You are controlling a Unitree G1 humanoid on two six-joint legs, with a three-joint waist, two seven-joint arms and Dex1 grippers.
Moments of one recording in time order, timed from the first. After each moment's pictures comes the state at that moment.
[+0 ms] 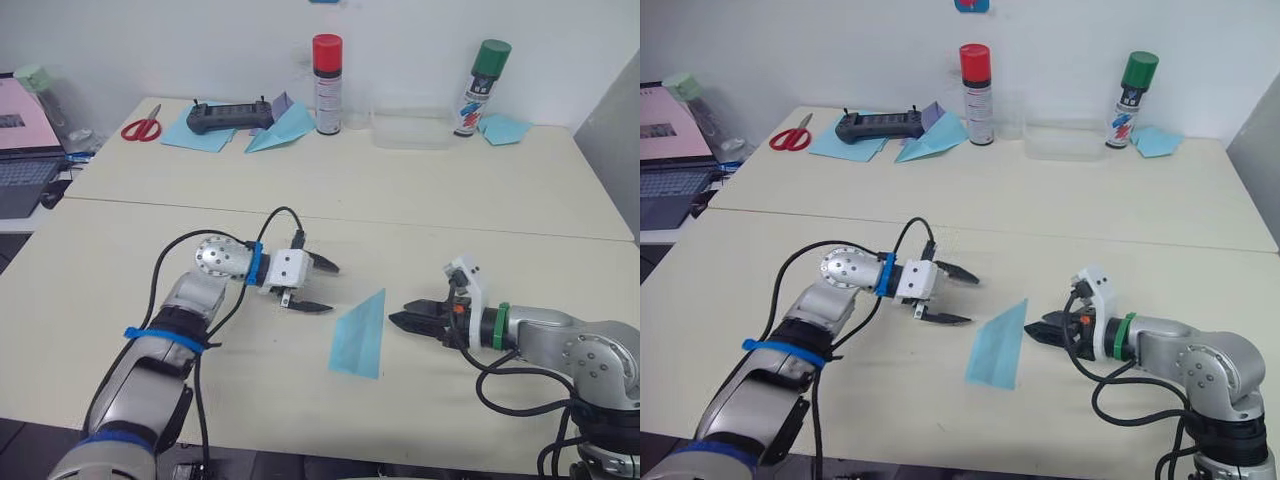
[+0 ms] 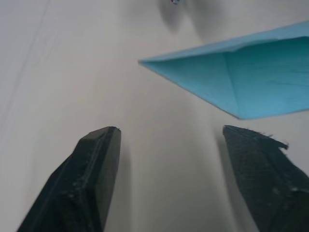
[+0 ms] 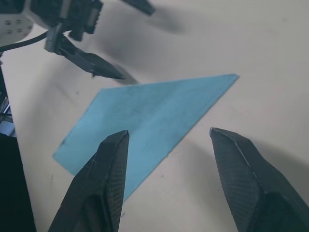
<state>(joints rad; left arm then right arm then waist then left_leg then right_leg) -0.78 0.49 -0.31 0.67 -0.04 -0.60 -1.36 -0.25 -0.51 -0.18 -0.53 0.91 1.38 0.45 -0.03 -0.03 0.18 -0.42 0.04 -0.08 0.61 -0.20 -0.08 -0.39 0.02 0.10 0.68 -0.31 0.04</state>
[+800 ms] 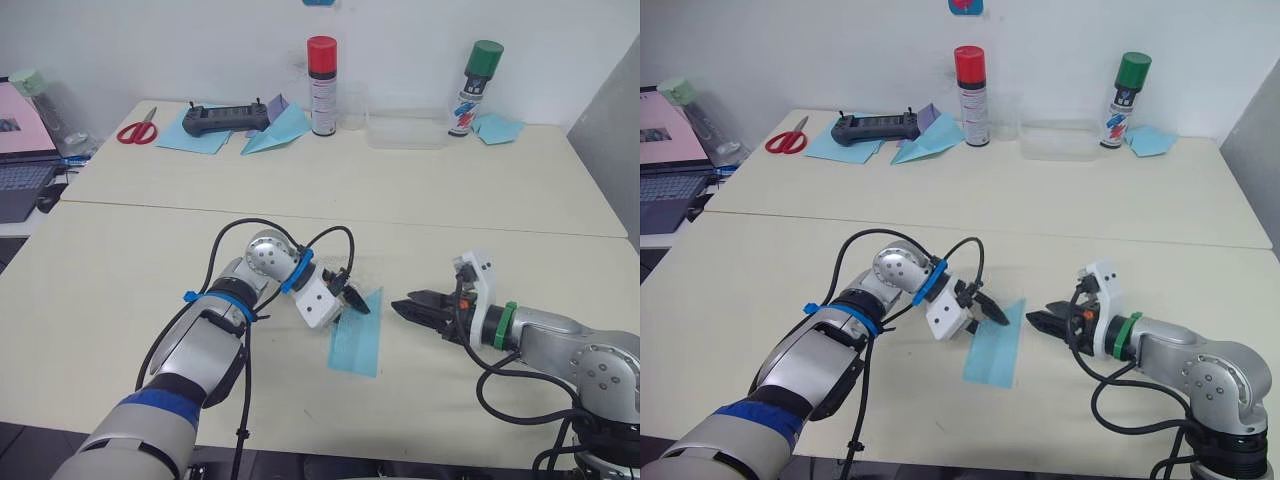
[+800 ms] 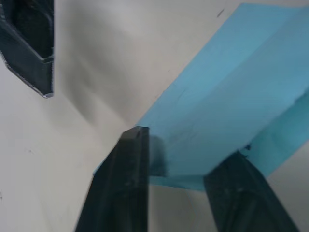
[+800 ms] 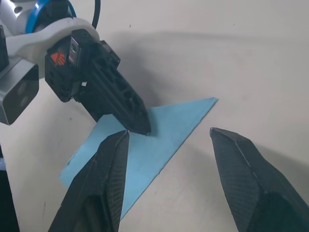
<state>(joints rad) -1.01 0.30 -0.45 1.16 0.06 -1.21 -1.51 -0.21 -0.45 -0.23 -0.57 0.96 1.33 0.30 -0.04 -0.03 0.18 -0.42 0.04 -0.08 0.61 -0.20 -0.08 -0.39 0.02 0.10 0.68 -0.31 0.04</state>
